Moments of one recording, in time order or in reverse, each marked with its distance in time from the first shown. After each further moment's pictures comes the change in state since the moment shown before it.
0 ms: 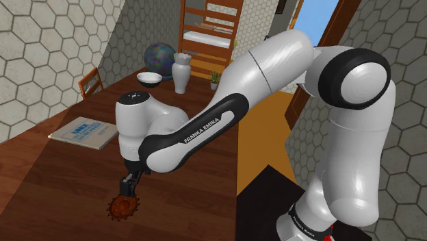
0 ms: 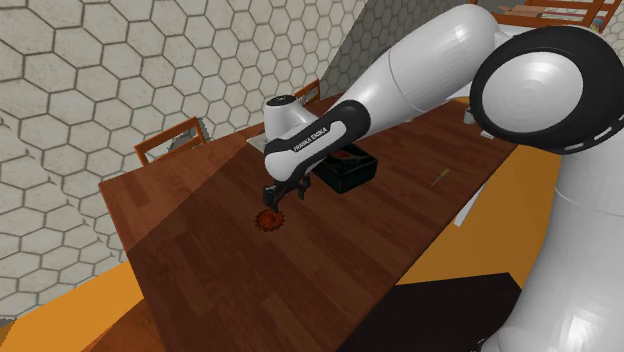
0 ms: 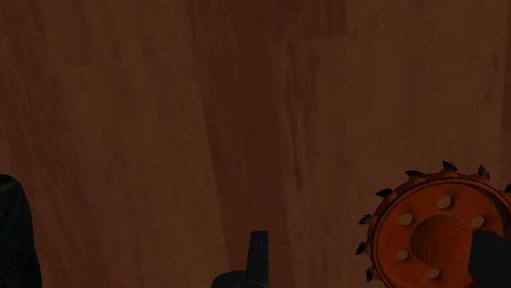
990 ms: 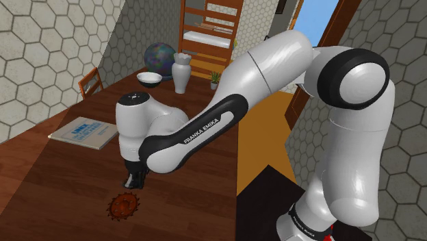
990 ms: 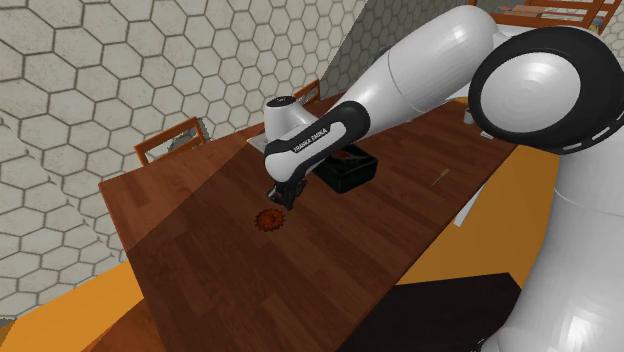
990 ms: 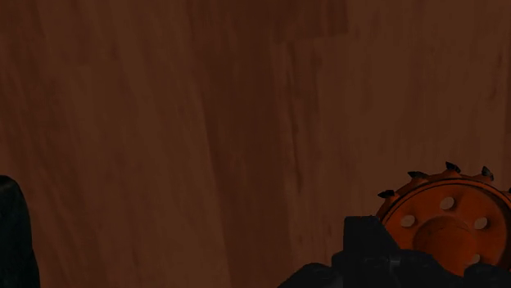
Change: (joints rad) arm 0.000 0.004 -0.001 0.000 -0.003 0.005 0.001
